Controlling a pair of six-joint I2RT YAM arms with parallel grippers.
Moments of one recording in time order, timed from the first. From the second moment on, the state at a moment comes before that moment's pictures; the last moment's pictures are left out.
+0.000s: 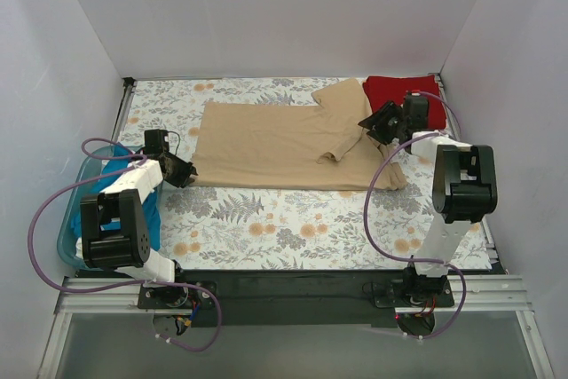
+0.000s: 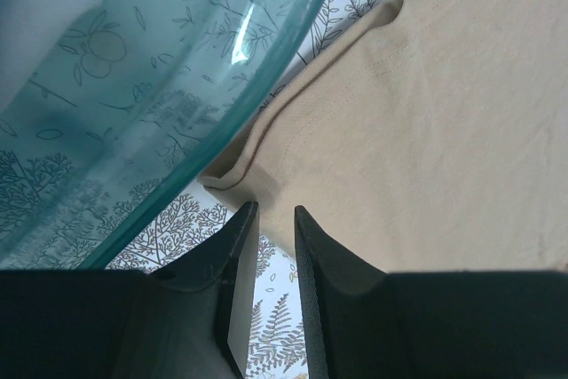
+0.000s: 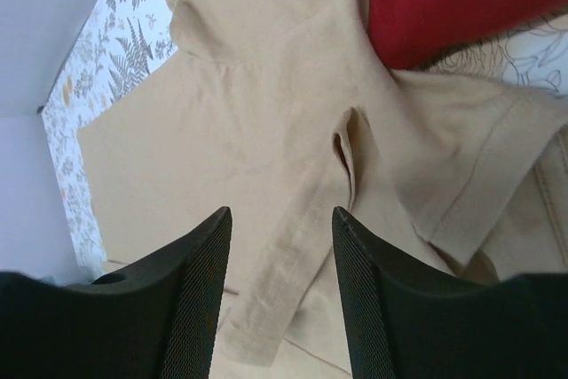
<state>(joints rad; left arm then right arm) 0.10 1.52 0.84 -0.36 0.06 -0.93 0.01 1.88 1.12 0.12 -0.36 0.80</state>
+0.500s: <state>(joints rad) 0.10 1.52 0.84 -0.36 0.06 -0.93 0.14 1.83 1.18 -0.06 -0.27 0.53</state>
